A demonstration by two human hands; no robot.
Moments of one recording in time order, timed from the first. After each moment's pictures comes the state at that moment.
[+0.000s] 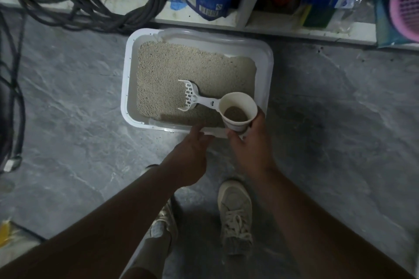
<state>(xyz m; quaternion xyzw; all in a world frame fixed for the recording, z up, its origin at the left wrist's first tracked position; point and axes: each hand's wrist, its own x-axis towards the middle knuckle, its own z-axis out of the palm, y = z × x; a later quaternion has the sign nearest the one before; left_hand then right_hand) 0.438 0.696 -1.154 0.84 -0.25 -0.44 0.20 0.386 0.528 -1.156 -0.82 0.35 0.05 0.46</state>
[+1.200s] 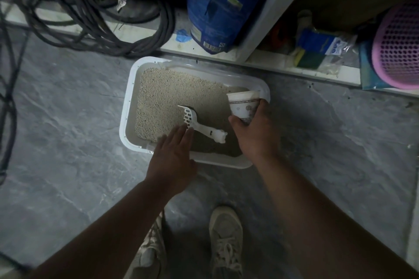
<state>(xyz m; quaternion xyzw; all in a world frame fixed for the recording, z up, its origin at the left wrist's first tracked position) 0.488 0.699 -1.150 0.91 -0.18 -0.34 0.17 0.488 0.490 -1.133 -0.85 0.37 0.12 0.35</state>
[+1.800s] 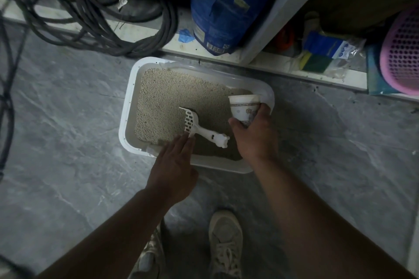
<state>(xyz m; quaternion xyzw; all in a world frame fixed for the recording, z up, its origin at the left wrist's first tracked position) 0.482 0.705 -1.165 0.89 -0.18 -0.37 0.18 0.496 0.494 -1.150 -0.84 0.40 0.13 0.34</state>
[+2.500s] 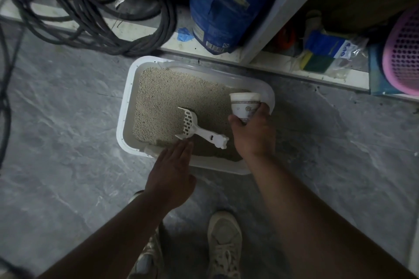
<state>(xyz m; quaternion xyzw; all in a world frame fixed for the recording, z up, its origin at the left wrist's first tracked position) 0.473 0.707 -1.174 0.89 -0.18 -0.38 0.17 0.504 0.496 -1.158 -0.85 0.41 0.11 0.33</state>
